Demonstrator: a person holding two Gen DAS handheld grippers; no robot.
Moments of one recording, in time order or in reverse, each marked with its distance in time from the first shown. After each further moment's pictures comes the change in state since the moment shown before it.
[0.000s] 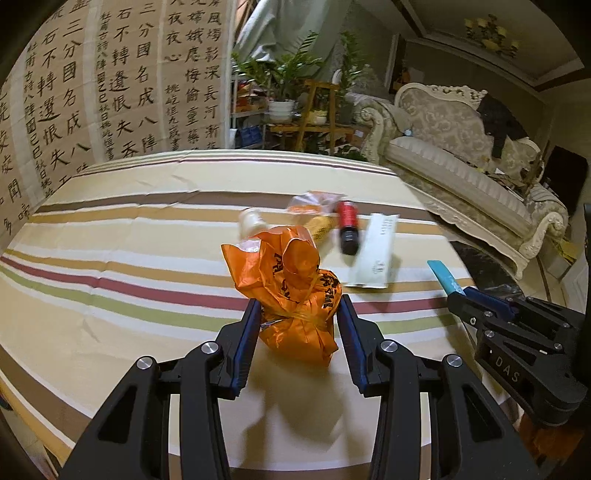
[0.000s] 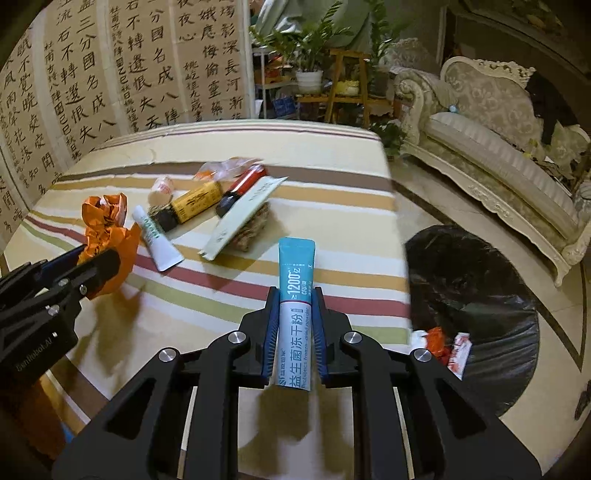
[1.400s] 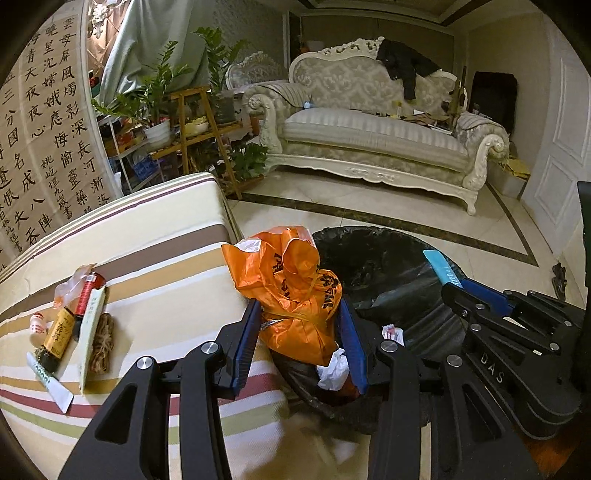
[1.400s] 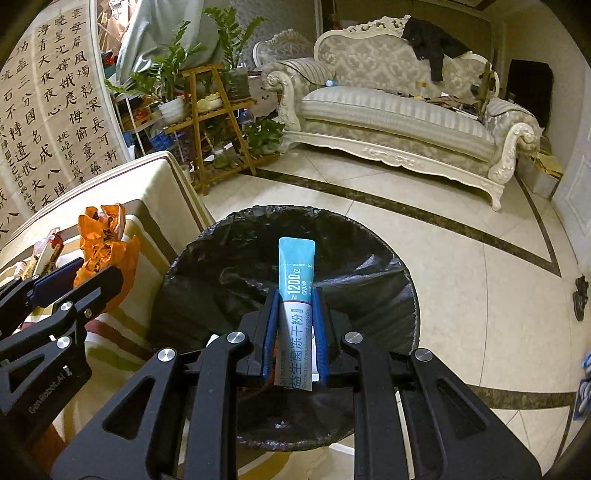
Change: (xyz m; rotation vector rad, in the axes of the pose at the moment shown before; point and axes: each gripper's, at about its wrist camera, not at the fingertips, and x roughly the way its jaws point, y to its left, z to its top) left arm 0.074 -0.206 0.020 0.326 0.037 -0.168; right arm 0.002 -0.206 -0.036 0.346 -0.041 -0.245
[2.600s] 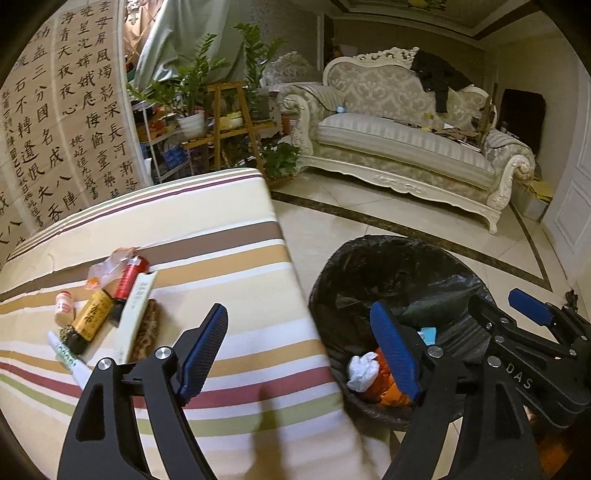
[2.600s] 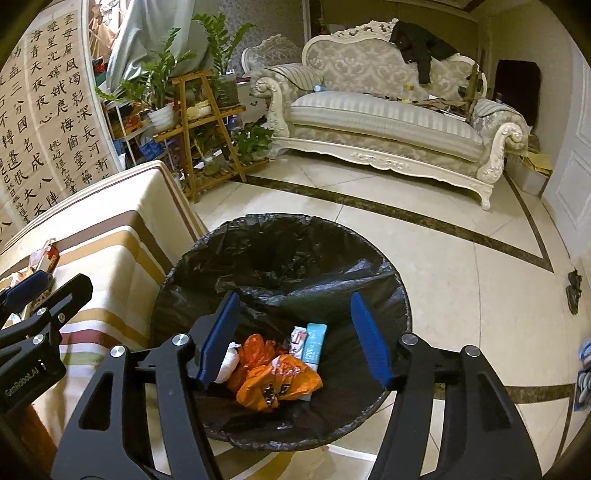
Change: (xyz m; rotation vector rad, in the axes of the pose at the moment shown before) left arm -0.014 0.033 -0.002 -0.101 -0.009 0.084; right arm -0.009 0.007 0.004 0.021 -0.025 -0.037
